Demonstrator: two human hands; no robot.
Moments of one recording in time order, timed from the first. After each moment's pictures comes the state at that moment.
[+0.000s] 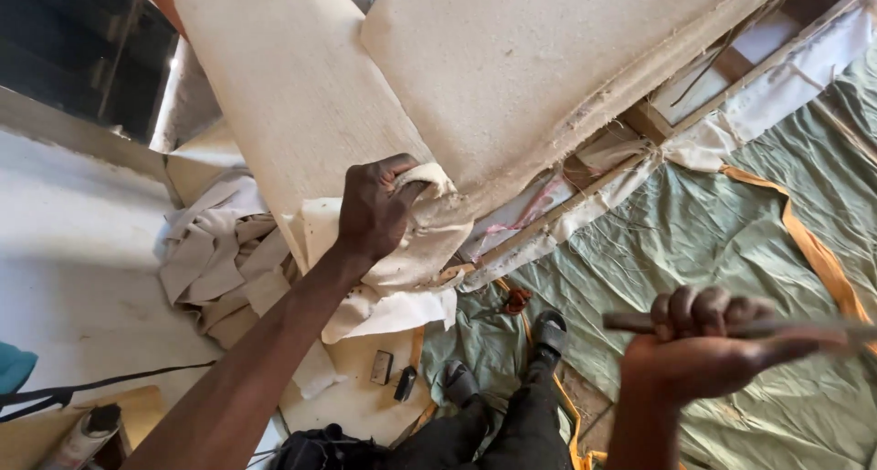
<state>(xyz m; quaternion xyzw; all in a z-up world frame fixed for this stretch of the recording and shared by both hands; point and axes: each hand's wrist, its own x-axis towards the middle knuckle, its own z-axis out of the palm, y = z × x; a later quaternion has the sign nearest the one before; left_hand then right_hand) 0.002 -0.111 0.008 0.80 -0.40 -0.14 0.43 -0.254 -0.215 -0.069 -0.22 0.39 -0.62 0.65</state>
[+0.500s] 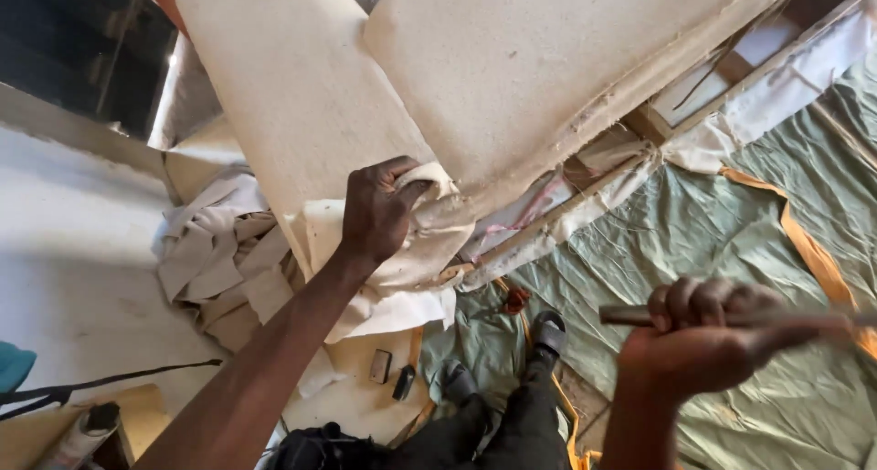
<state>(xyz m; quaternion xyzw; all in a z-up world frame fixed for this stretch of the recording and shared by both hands) -0.001 -0.107 0.006 0.81 -0.35 -0.16 0.44 -0.249 -0.207 -0.032 -0.38 0.53 -0.57 0.51</state>
